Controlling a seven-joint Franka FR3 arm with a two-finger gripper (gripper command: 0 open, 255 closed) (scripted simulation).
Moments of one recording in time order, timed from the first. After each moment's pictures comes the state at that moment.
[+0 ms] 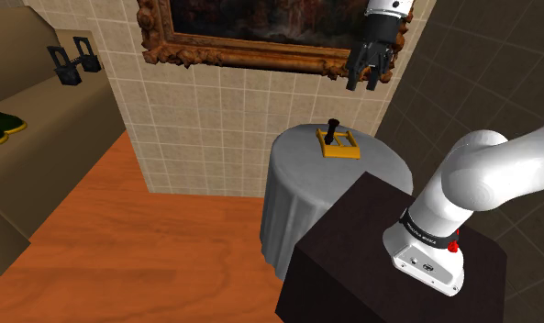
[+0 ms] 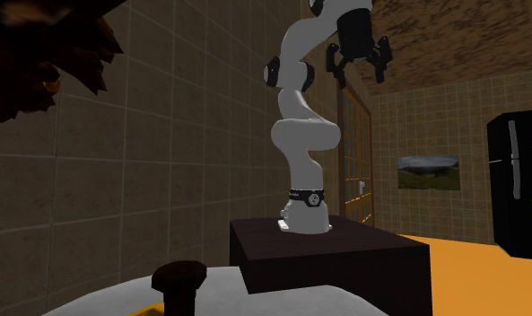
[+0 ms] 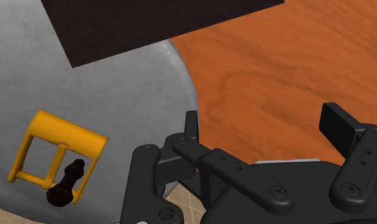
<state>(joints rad) 0.01 -0.75 -0.07 -2.39 0.12 1.56 0.15</state>
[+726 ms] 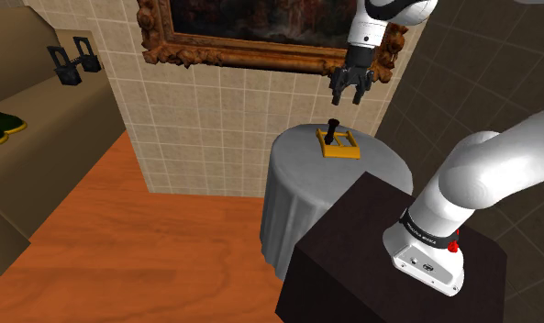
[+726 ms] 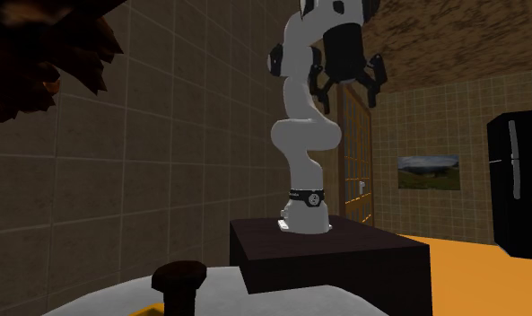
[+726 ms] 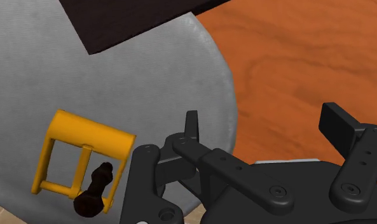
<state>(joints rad) -0.06 -0.53 -0.15 -2.43 0.06 1.79 0.11</state>
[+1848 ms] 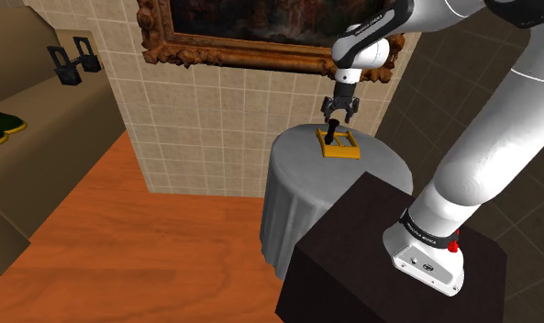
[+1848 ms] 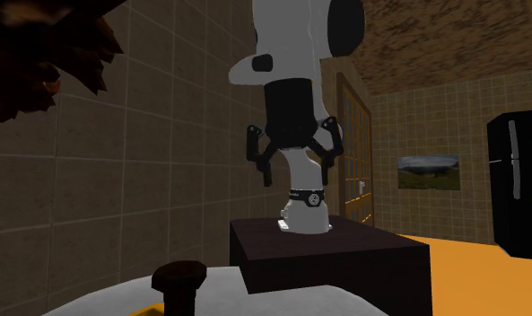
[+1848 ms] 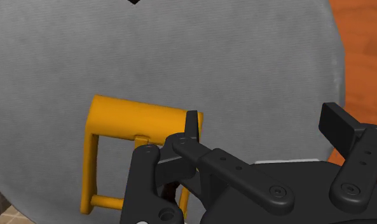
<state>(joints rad) -0.16 0.02 -0.31 -2.29 0.07 2.13 0.03</state>
